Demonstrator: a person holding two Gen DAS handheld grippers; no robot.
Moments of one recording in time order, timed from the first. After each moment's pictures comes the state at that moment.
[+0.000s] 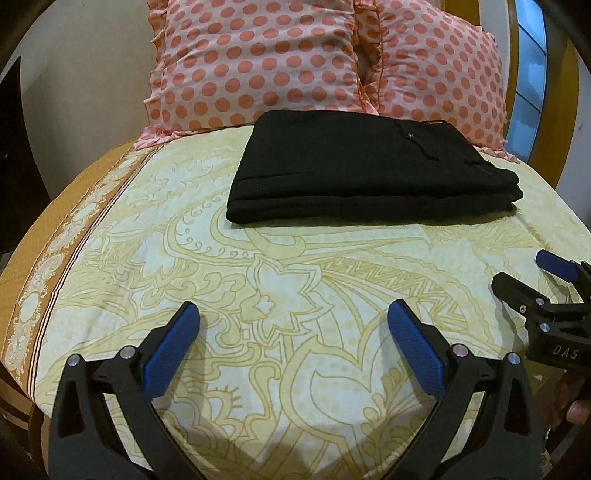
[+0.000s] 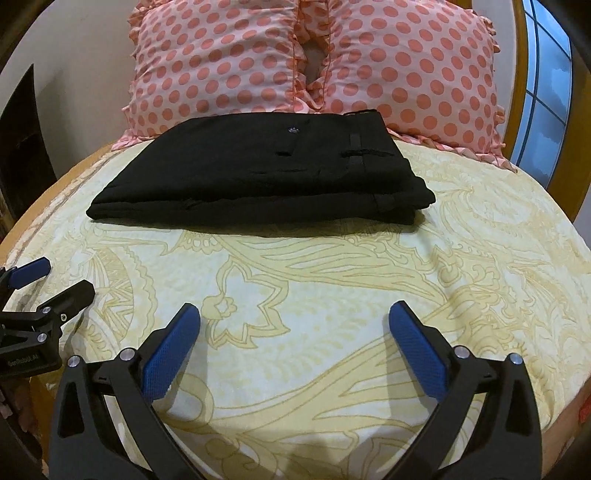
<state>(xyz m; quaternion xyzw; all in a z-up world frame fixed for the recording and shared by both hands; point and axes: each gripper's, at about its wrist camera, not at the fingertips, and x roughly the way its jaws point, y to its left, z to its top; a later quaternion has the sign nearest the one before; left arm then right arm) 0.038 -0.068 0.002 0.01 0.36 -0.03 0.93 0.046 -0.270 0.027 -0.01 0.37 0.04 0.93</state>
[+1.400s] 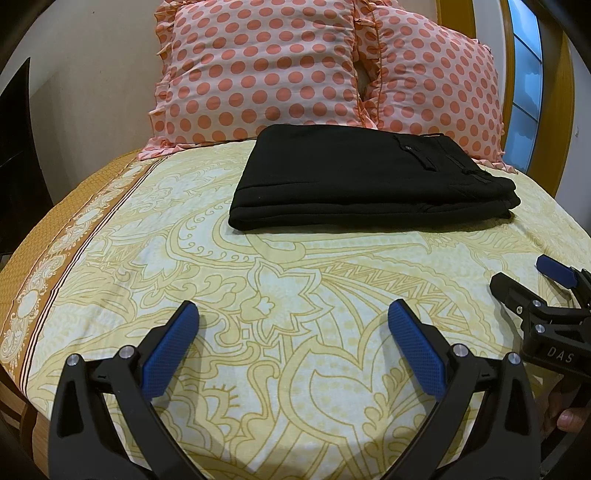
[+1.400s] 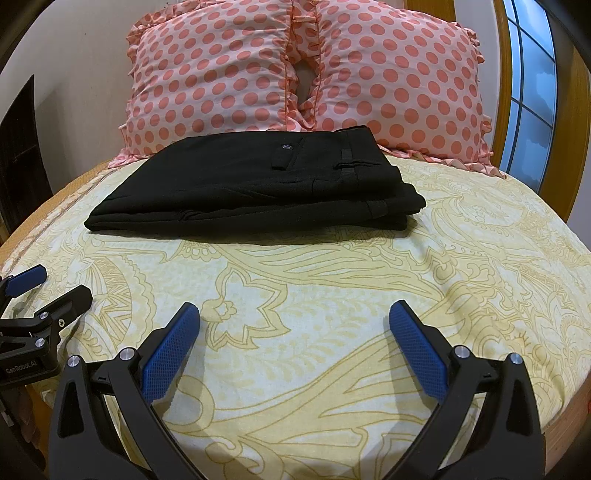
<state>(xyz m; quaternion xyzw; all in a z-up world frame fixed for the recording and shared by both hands) 0.032 -0.067 0.001 0.01 0.33 -0.03 0.94 0.036 -0.267 0.023 0.00 0.33 0.02 0.94</state>
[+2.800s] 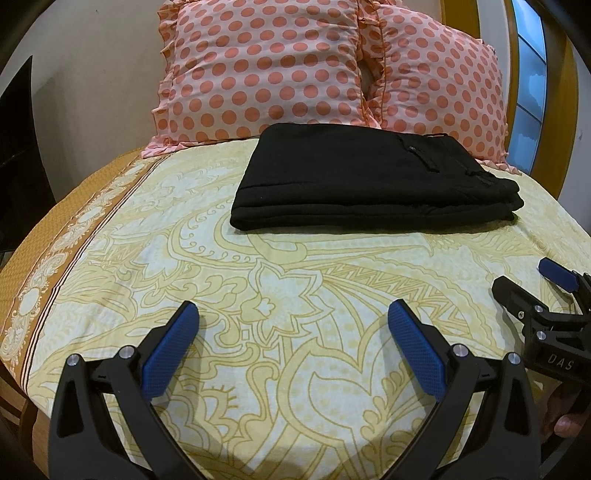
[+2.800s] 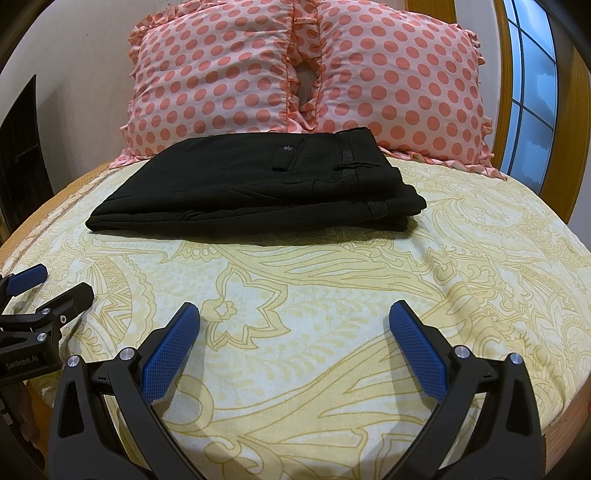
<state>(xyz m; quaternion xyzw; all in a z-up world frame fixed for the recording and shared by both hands) 0.038 -0.066 0.004 0.01 0.34 -0.02 0.94 0.036 -0.267 0.022 0.00 0.33 0.02 0.94</state>
